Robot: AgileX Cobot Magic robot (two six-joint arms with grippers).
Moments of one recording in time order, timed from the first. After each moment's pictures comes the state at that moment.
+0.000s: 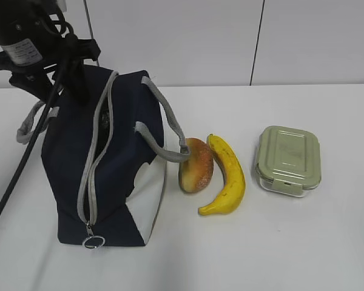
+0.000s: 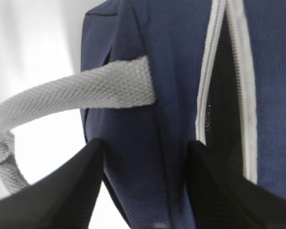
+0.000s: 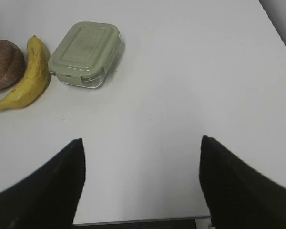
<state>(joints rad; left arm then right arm) -0.28 1.81 -1.66 -0.14 1.24 -0.12 0.02 -0.02 -0.51 -0.11 1.15 0.06</state>
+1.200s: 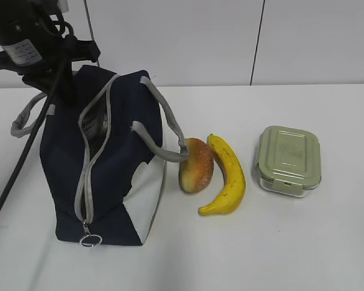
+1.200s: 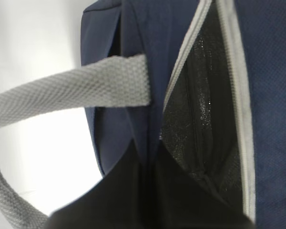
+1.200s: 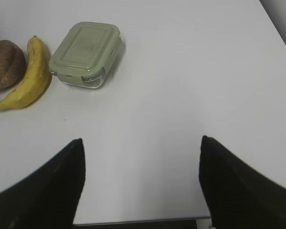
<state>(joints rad) -0.28 1.81 -1.66 -0.15 1.24 -0.08 0.02 -0.02 -0.51 -0.11 1.15 0.06</state>
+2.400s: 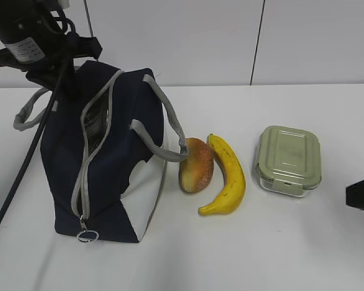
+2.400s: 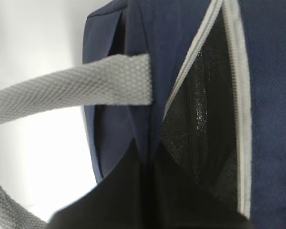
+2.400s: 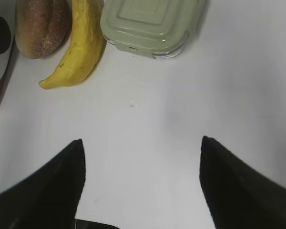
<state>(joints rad) -0.28 1.81 -1.66 -0.15 1.19 -0.08 0.02 0.92 -0.53 0.38 0.65 -0.24</state>
